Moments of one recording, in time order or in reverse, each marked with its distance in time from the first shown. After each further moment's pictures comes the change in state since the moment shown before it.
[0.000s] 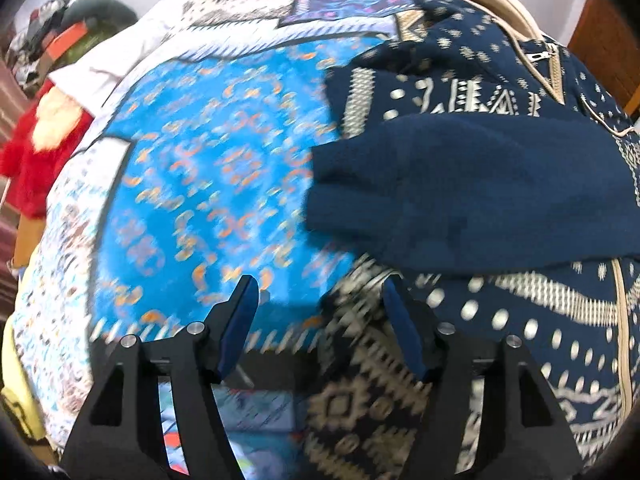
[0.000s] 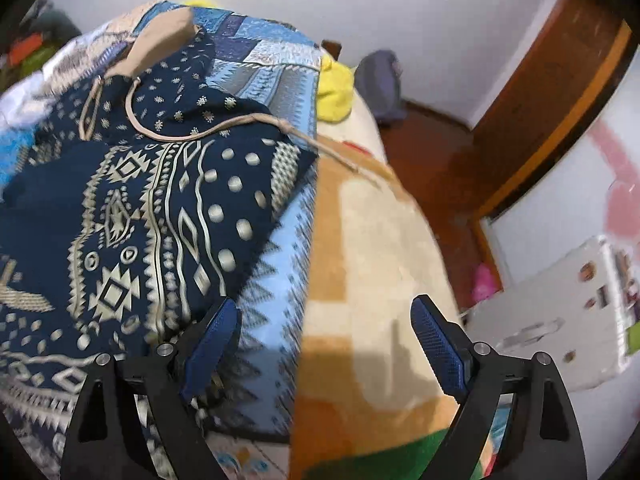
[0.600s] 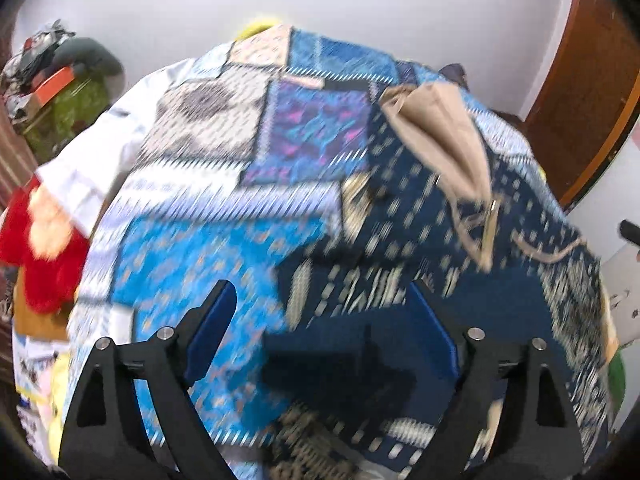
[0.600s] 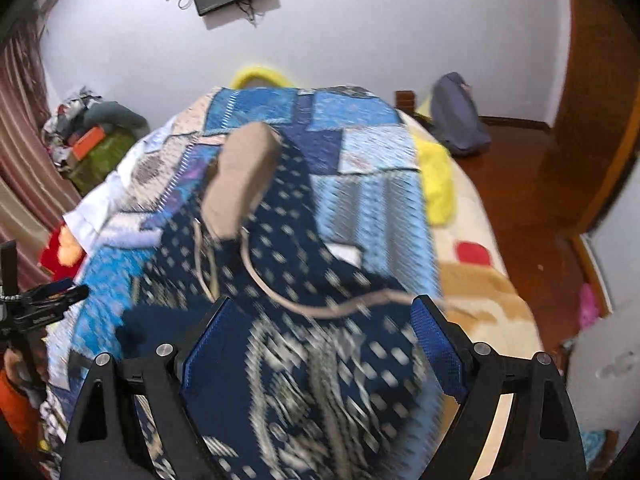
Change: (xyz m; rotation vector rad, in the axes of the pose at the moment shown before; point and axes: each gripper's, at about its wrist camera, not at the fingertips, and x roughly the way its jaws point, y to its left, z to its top) left arm -0.065 -0.029 0.136 0.002 -0.213 -0.118; right arm -0.038 0.039 0.135 0.128 -0.130 0.405
